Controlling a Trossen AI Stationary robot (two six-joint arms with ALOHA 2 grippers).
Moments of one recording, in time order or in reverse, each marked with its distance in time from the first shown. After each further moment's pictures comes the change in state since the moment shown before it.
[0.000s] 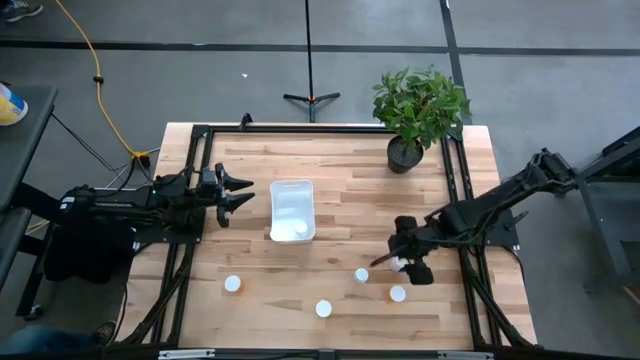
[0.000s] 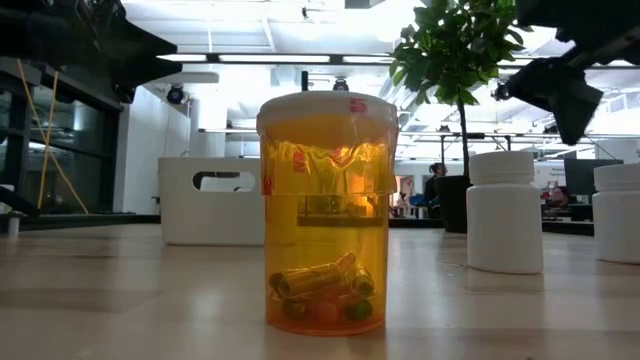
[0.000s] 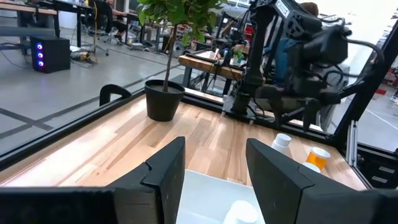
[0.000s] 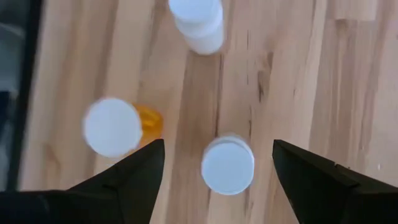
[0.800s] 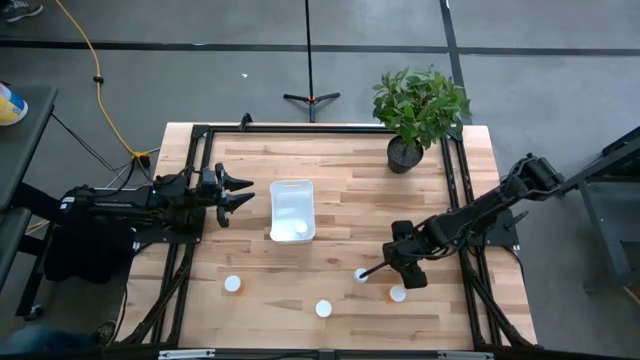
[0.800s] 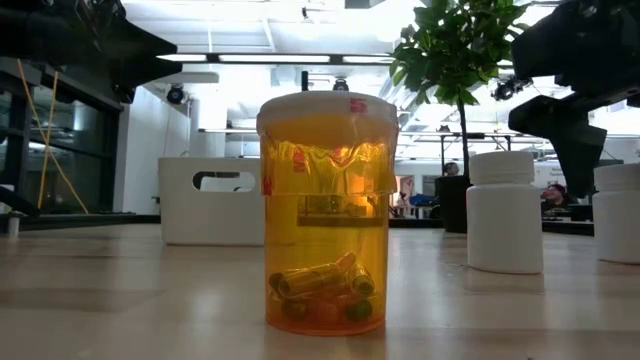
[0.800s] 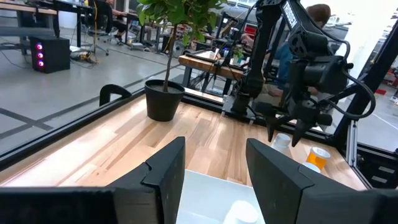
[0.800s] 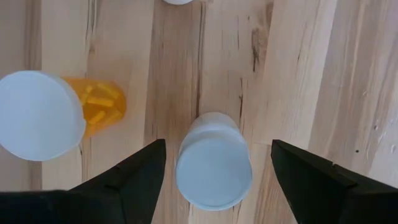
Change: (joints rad) left arm 0.000 0.000 0.000 0.000 0.000 0.000; right arm 0.014 0.167 0.000 -0.011 0.026 0.011
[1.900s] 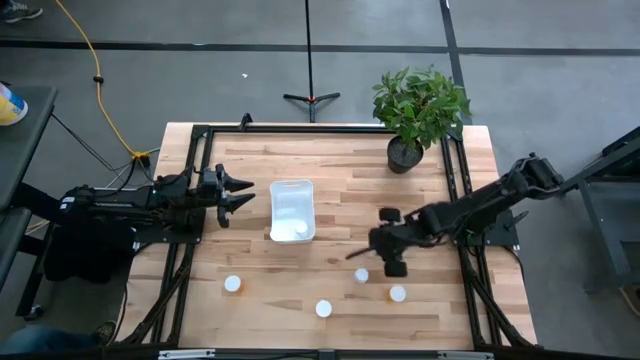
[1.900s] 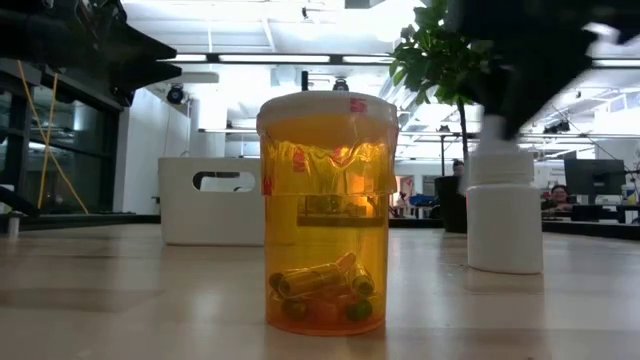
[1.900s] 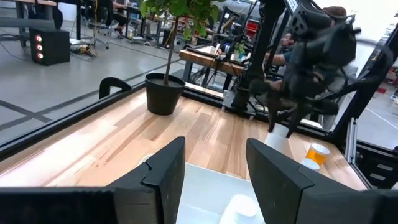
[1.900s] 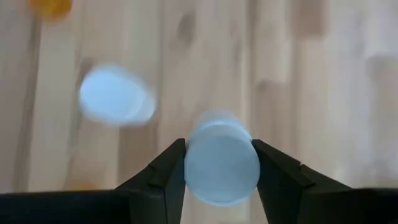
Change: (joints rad) left arm 0.000 0.000 0.000 -0.023 0.001 -0.022; right arm -0.128 0.000 0.122 0.086 0.135 -0.061
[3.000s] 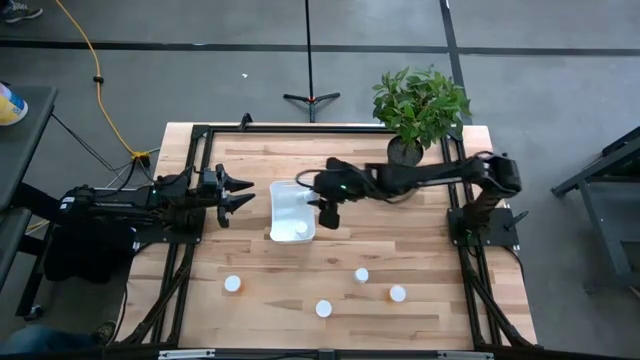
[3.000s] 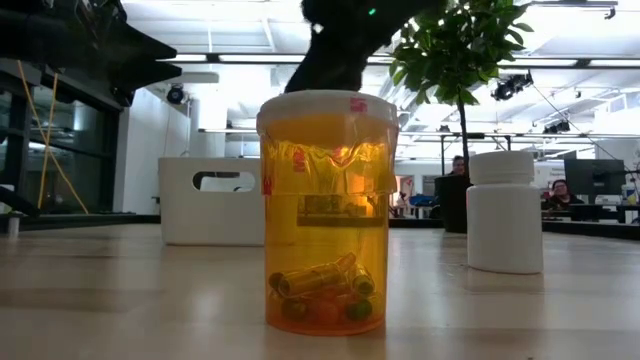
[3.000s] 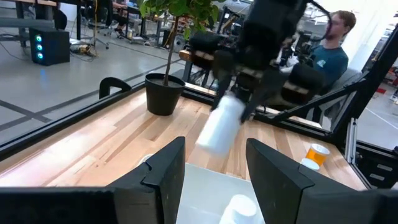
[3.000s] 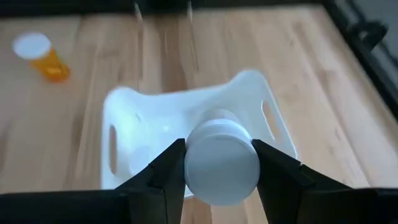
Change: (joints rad) left arm 0.000 0.000 0.000 0.001 0.000 0.000; right arm -0.367 0.328 0.418 0.344 -0.069 -0.261
